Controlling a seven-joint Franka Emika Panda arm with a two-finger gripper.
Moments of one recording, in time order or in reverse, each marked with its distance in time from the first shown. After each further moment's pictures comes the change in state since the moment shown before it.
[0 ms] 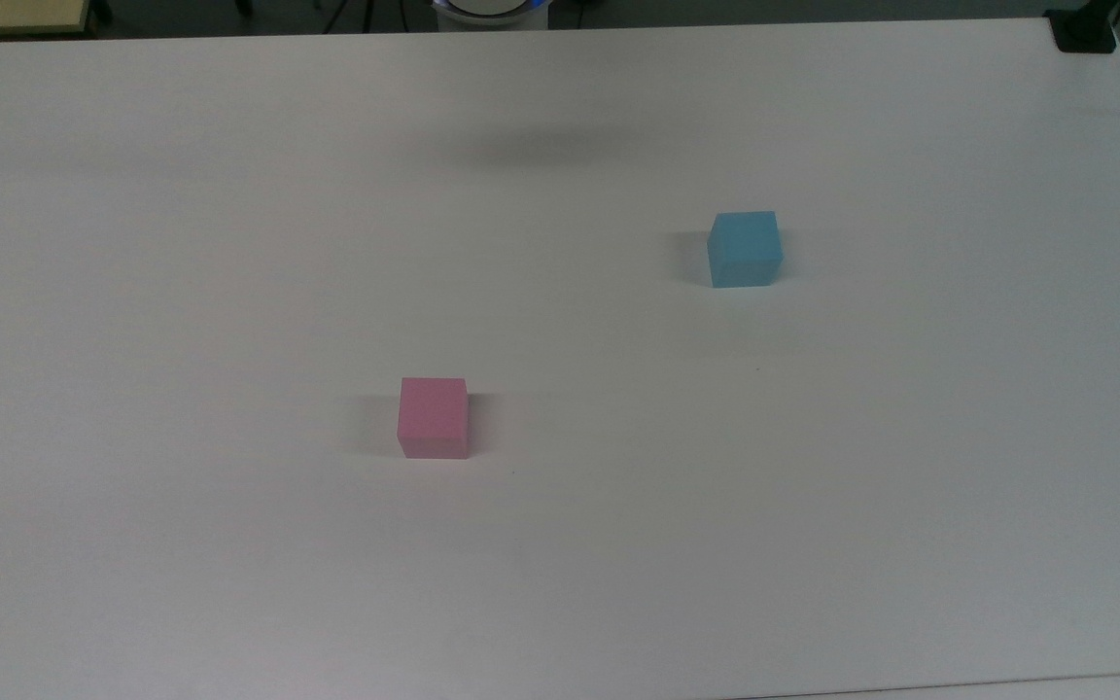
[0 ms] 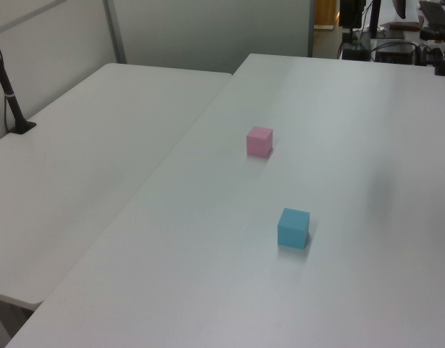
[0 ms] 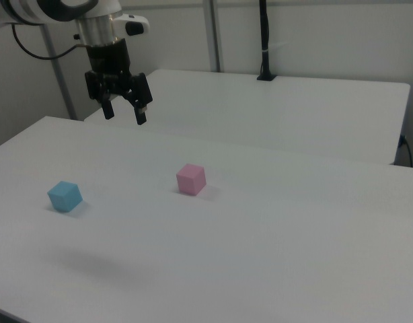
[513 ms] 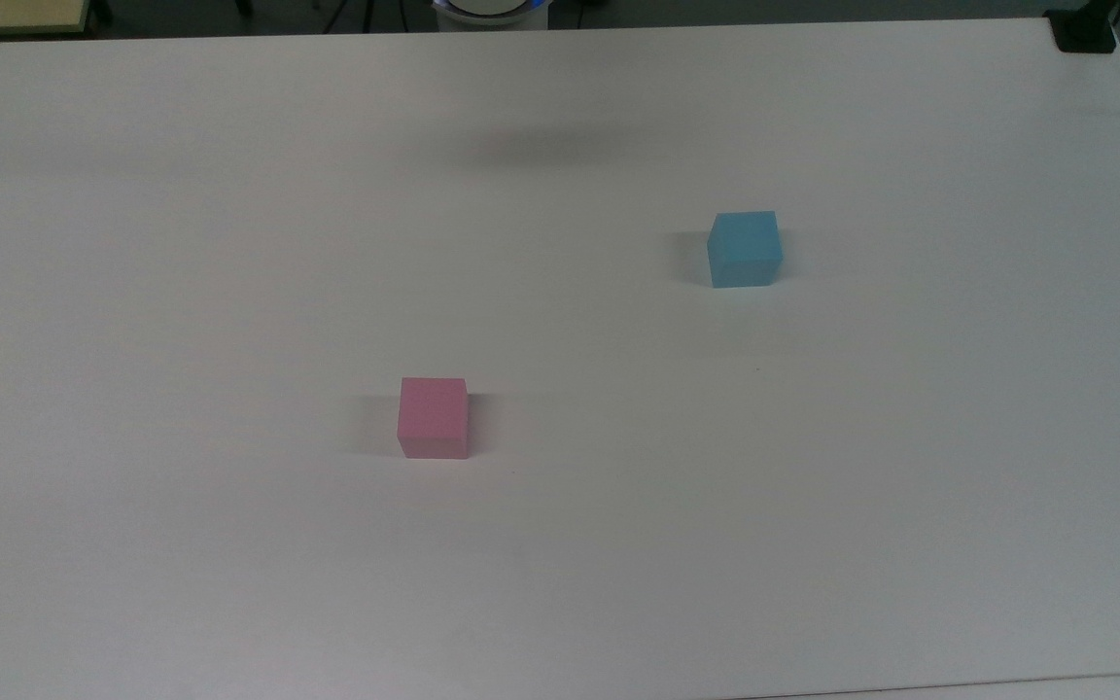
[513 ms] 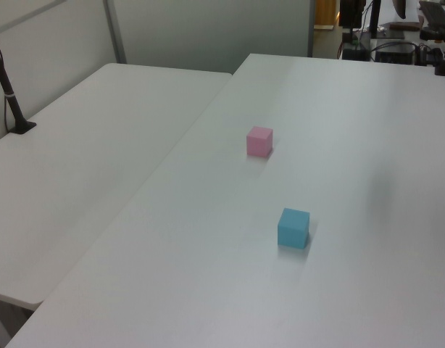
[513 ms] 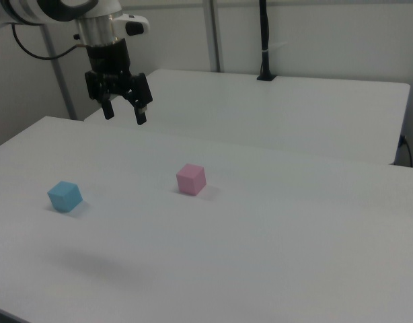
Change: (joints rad) arm 0.000 0.000 0.000 0.000 0.000 0.000 -0.001
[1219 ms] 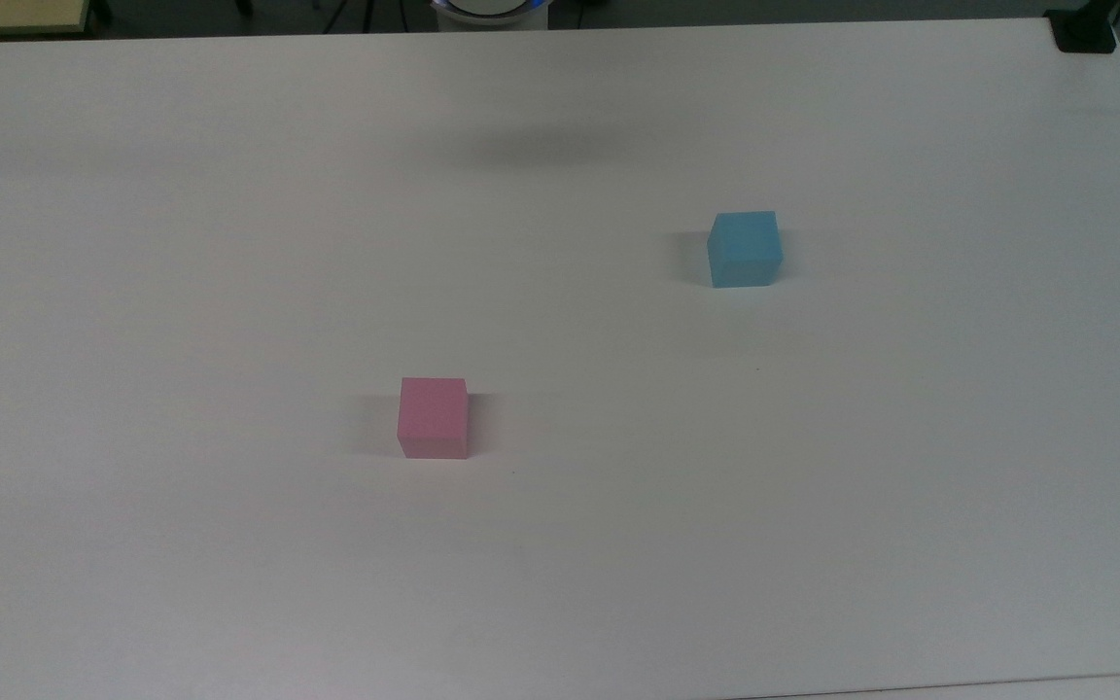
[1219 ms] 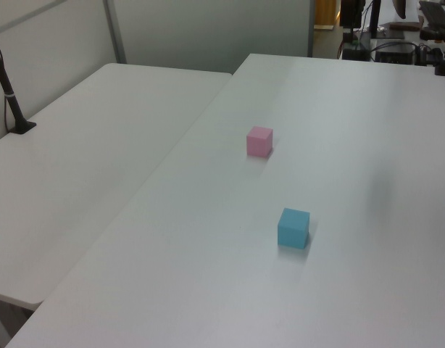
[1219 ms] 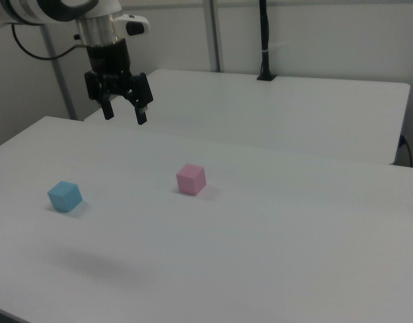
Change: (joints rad) arm -0.001 0.000 0.000 0.000 0.000 0.000 -0.026
